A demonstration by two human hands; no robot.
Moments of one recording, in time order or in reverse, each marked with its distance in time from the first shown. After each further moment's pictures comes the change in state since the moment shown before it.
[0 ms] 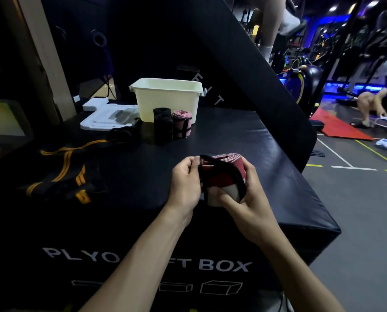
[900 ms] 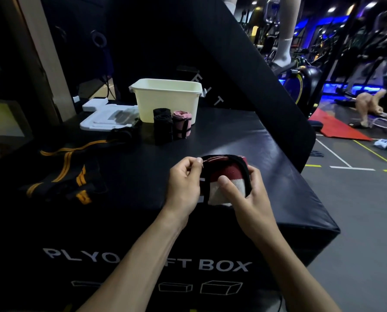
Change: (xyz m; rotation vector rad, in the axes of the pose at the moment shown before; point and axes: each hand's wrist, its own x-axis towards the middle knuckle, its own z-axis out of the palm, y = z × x) left_hand -0.003 -0.002 -0.010 0.116 -0.014 0.133; right_hand -0.003 -0.005 0.007 0.138 0.134 0.139
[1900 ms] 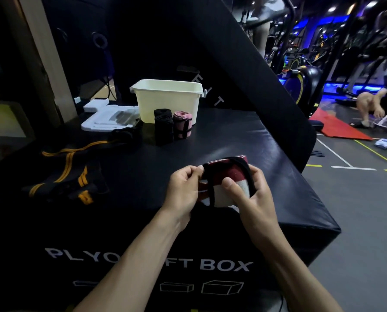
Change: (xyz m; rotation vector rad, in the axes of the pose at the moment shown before) left_hand -0.003 -0.004 -0.001 -0.229 -0.083 -0.233; right_hand 0.000 0.006 -0.002 0.079 0.023 0.029
